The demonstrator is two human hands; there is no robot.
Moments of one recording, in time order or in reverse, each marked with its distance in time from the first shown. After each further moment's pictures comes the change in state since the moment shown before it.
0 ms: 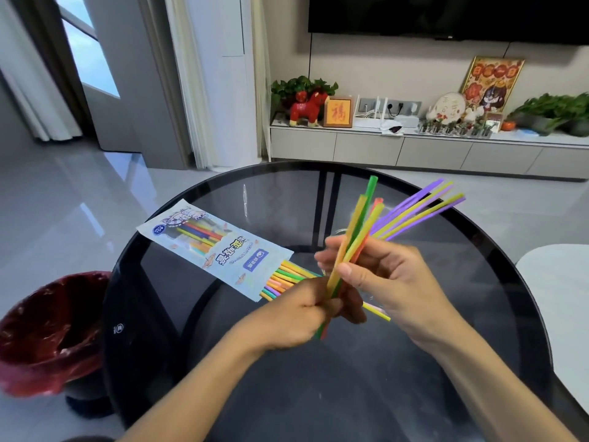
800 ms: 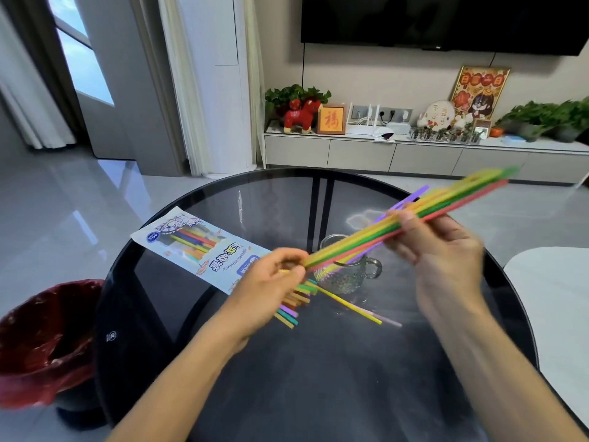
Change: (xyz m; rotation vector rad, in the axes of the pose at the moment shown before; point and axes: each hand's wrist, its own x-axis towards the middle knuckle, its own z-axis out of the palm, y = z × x) left_hand -0.006 0.002 -0.021 -0.257 0.476 -0.133; right_hand 0.020 -0.008 -0.036 0.263 0.668 -0.083
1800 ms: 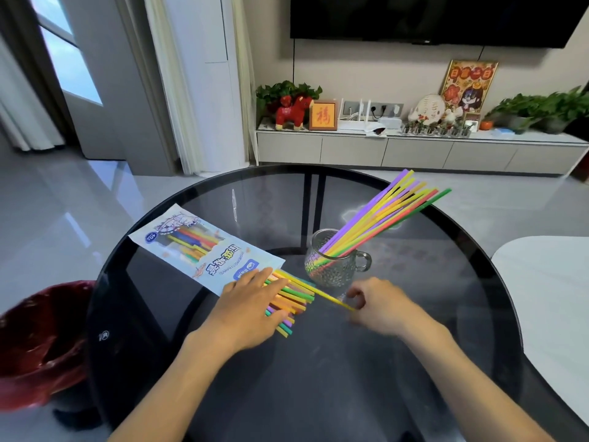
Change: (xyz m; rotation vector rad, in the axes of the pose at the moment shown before) left_hand 0.011 -0.047 -0.014 1.292 -0.195 0.036; right_hand -0.004 0.066 -0.034 -1.561 -0.652 0.295
